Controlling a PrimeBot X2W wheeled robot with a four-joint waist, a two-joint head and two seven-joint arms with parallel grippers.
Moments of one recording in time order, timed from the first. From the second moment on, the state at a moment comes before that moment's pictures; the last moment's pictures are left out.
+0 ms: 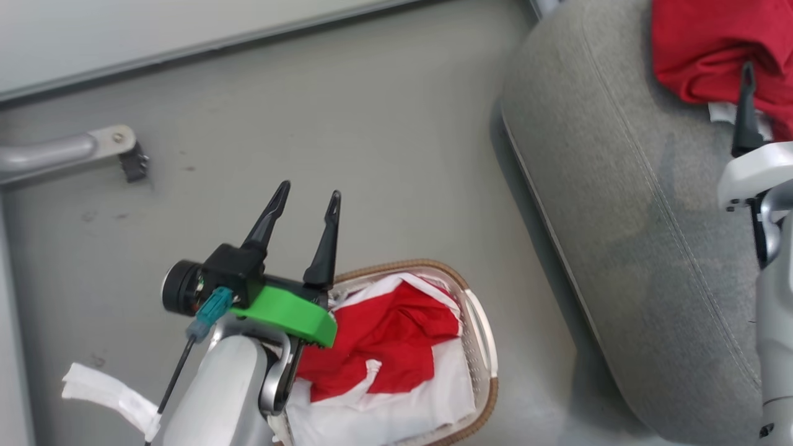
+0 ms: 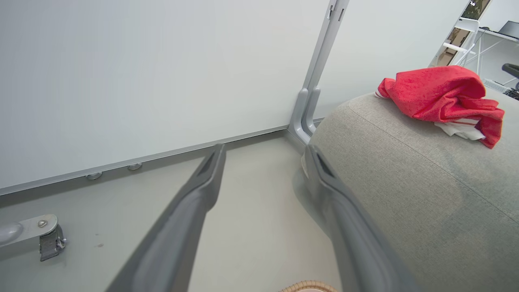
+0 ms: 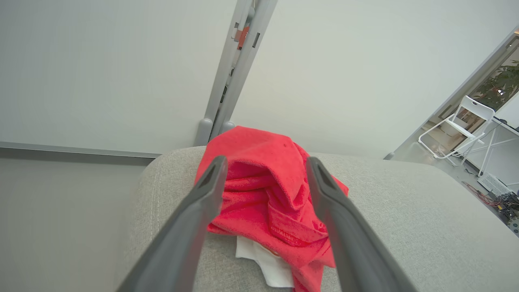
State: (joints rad) left arm -0.37 0.09 -0.38 0.31 -0.31 -0.09 -0.26; right arm -0.70 -0.17 -0.34 0.55 -0.29 0.13 -0.26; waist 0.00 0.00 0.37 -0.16
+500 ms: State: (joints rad) left arm -0.19 0.05 -0.18 0.29 -0.29 -0.07 -0.26; right arm -0.57 -0.06 -0.11 0.55 -0.15 0.13 -0.26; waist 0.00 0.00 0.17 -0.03
